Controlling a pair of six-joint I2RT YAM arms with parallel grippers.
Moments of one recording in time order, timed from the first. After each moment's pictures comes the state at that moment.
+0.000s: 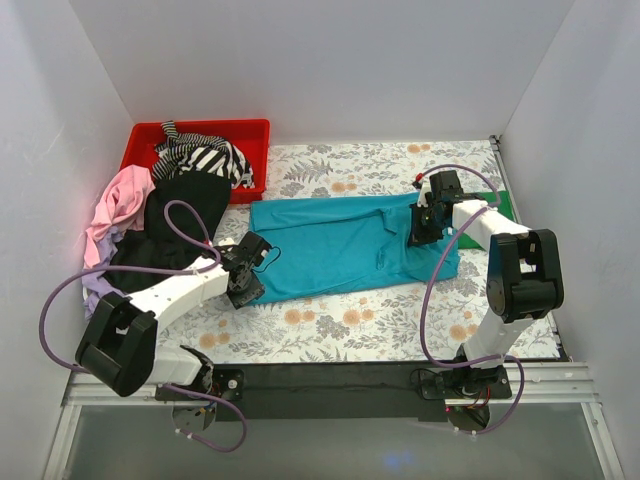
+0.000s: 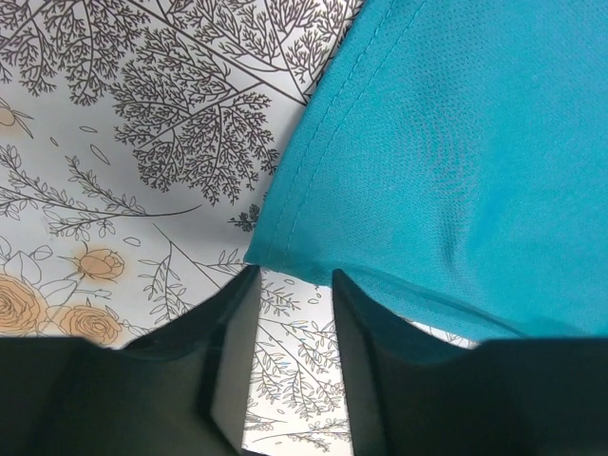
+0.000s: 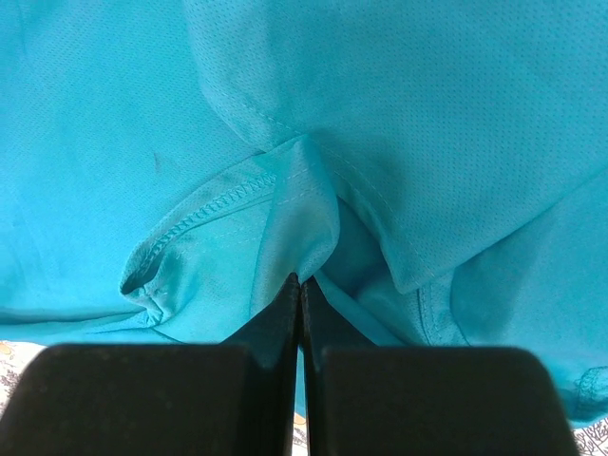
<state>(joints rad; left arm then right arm) -0.56 1.32 0.74 -0.76 -0.30 -1.10 0.16 1.72 1.11 -0.51 -0.26 0.09</state>
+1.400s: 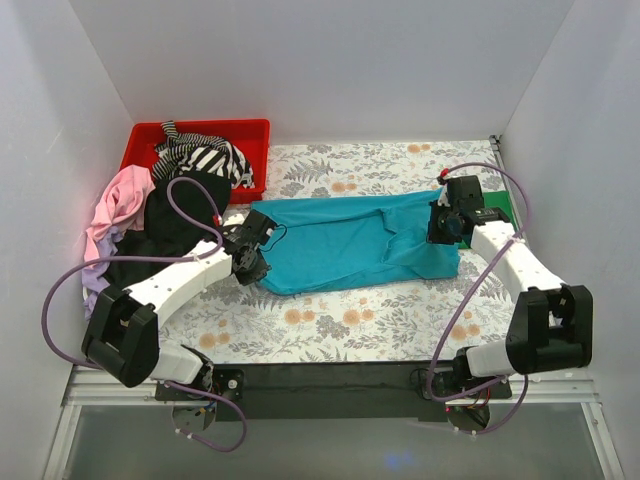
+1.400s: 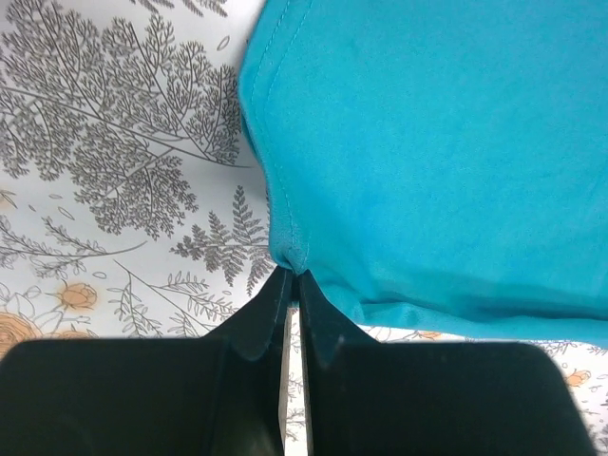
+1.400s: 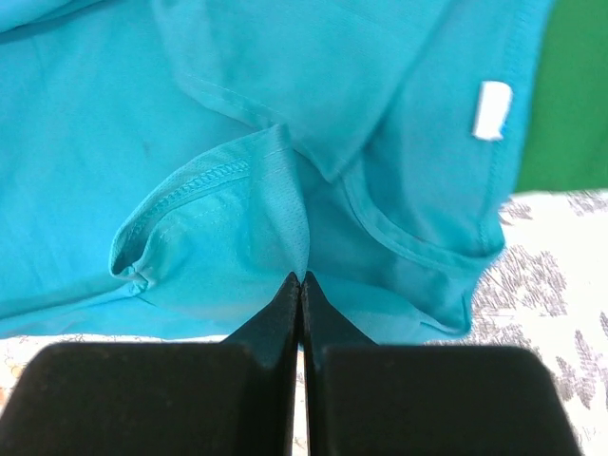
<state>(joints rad) -0.56 1.38 0.93 -0.79 -0.31 -0.98 0.16 1.40 1.00 -0.54 -0.07 0.20</state>
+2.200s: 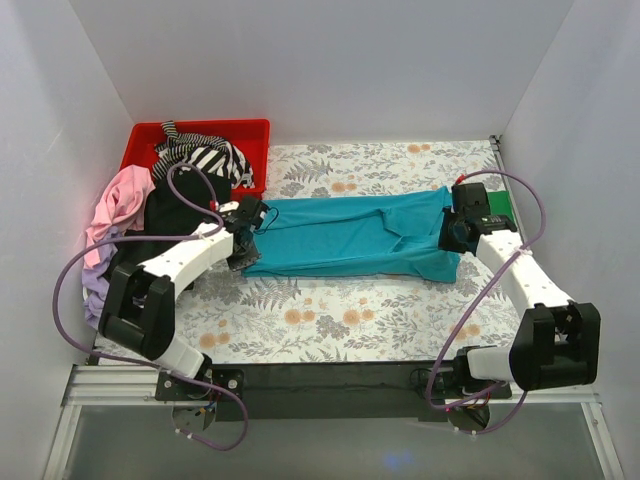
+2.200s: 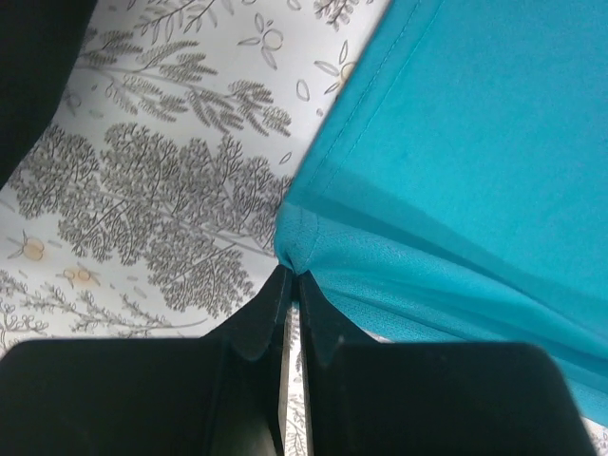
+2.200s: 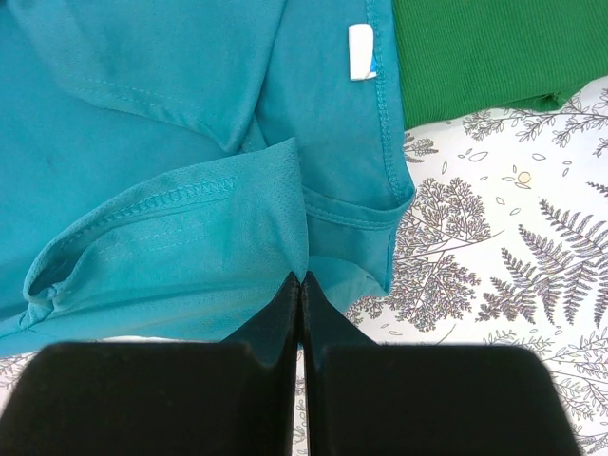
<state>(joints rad) -0.43 1.50 1.00 -0.78 -0.38 -0.81 0.14 1.29 0.95 -0.62 0.13 0.28</state>
